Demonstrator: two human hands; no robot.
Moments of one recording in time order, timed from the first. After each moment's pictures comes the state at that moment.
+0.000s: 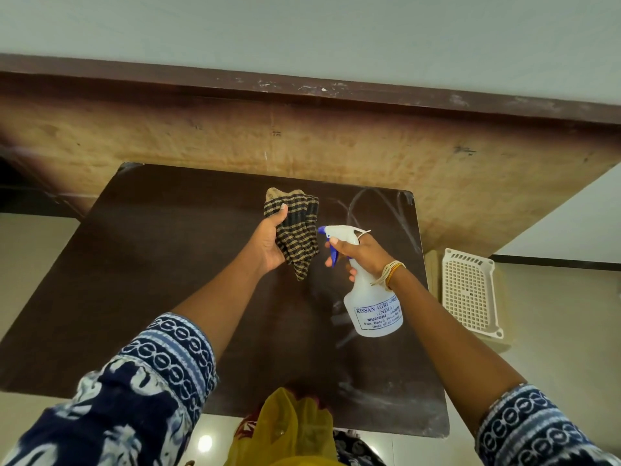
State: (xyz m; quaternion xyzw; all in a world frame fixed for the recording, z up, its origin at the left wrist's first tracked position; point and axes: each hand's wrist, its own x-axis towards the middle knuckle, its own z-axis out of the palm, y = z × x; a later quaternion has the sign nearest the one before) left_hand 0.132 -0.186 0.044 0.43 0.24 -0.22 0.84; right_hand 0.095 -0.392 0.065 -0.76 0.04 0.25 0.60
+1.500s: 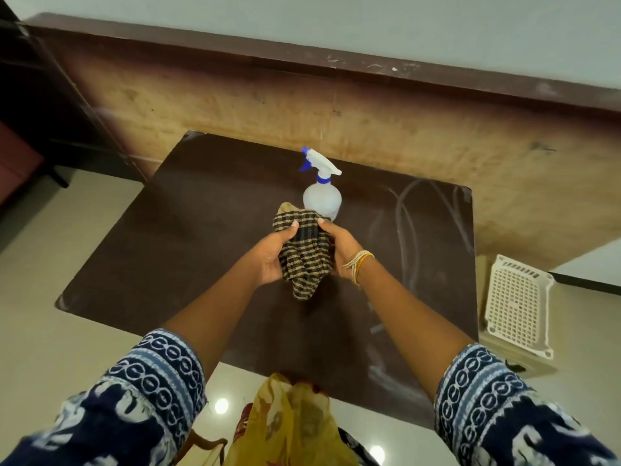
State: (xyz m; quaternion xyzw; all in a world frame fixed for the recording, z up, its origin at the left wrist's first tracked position) left_hand 0.045 -0.115 0.035 0.46 0.27 -0.25 0.81; right_hand 0.092 -0.266 0.007 -0.53 0.18 0.39 0.73
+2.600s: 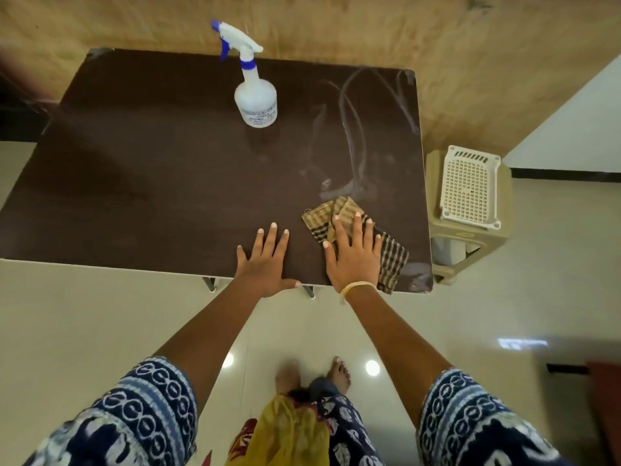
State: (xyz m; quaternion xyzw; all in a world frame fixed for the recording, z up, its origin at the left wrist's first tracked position) left_hand -0.130 -0.194 -0.084 0.94 -0.08 -0.32 0.02; right_hand -0.137 -0.385 -0.111 -0.99 0.05 0.08 0.08
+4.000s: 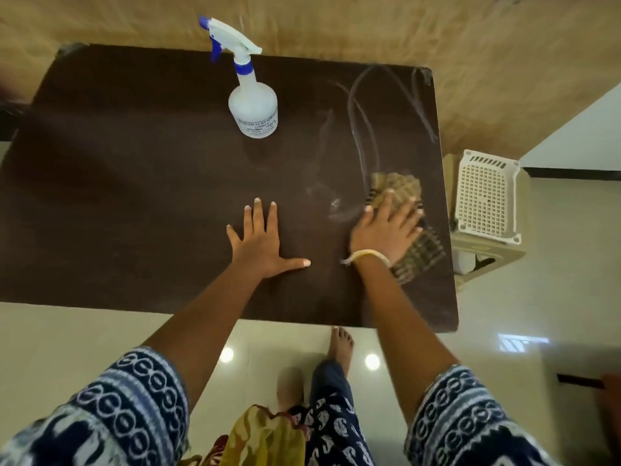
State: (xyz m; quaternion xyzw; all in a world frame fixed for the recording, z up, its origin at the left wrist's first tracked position) left_hand -0.026 -0.187 -0.087 0.96 0.00 -0.28 0.06; right_hand -0.016 -0.392 -0.115 -0.94 0.31 0.04 0.15
